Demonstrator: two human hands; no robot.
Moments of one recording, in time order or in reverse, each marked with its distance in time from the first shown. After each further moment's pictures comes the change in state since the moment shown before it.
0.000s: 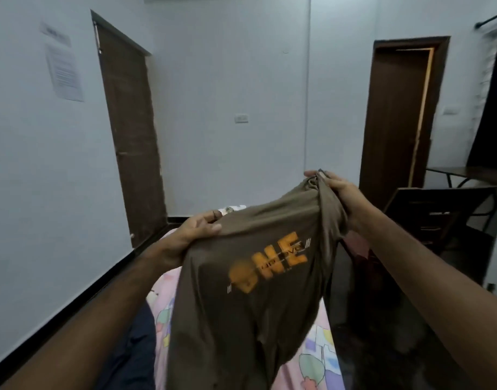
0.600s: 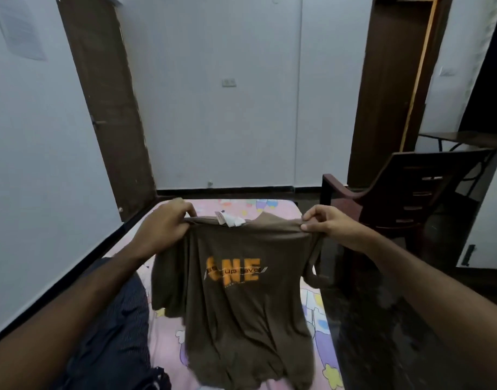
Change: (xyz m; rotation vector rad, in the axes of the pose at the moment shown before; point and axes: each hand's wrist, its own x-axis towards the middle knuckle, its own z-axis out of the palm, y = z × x) left_hand 0.019 -0.067 -0.061 1.440 0.339 0.220; right_hand -0.027 0.124 -0.066 -0.487 -0.104 0.208
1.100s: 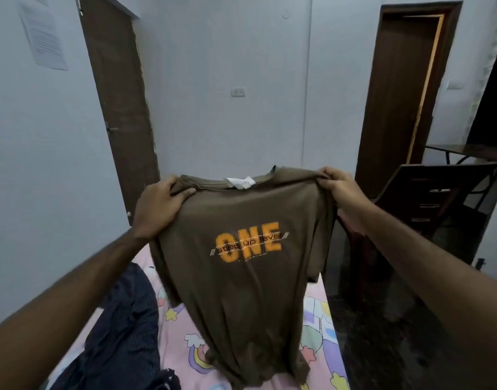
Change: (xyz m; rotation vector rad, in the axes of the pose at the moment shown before) left_hand 0.011 0.000 -0.050 -0.185 0.383 -0.226; right_hand 0.015 -0.097 0.008 0.031 0.287 -0.203
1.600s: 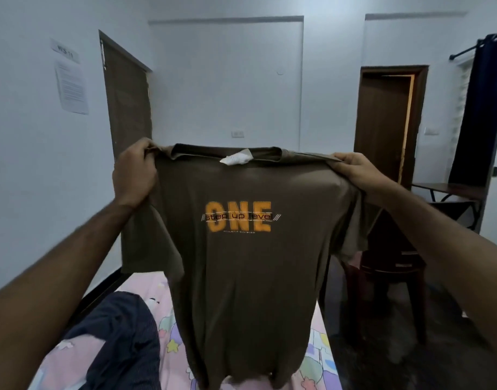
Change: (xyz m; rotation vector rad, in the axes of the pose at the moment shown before) left_hand 0.070 0.044 -0.125 0.054 0.403 0.104; right_hand -0.018 -0.139 -0.046 -0.102 -0.128 -0.251
